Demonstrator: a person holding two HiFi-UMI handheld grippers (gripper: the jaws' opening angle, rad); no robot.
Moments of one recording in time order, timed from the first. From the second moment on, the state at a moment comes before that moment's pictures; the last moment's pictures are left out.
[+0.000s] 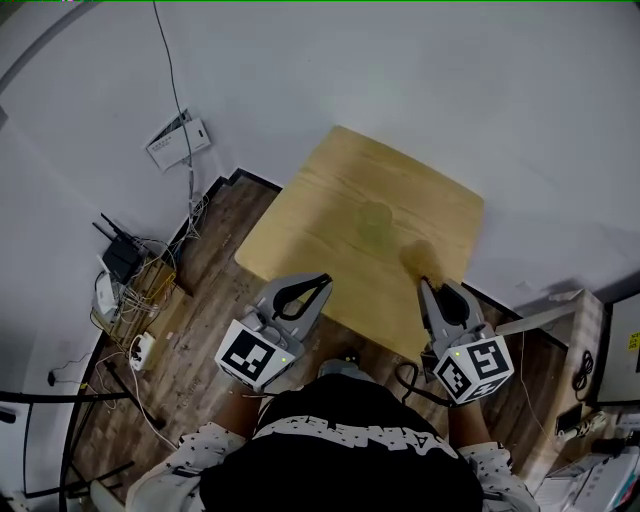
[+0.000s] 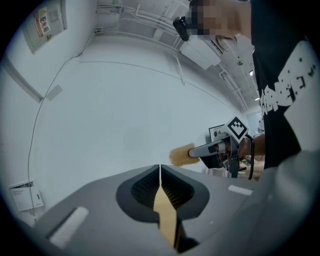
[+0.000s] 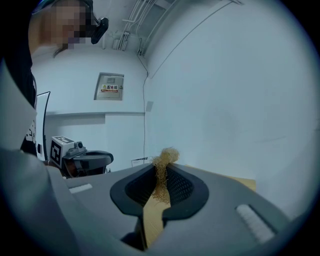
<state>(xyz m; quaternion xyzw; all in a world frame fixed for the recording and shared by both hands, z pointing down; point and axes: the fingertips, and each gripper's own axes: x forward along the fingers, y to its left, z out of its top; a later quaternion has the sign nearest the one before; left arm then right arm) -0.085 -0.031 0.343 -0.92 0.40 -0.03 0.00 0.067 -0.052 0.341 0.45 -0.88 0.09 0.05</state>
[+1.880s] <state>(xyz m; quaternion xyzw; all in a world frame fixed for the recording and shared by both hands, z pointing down) -0.028 -0.178 0.503 -0.94 0.32 -0.09 -0.08 0.089 -0.170 0.409 0.50 -0.85 0.15 0.08</state>
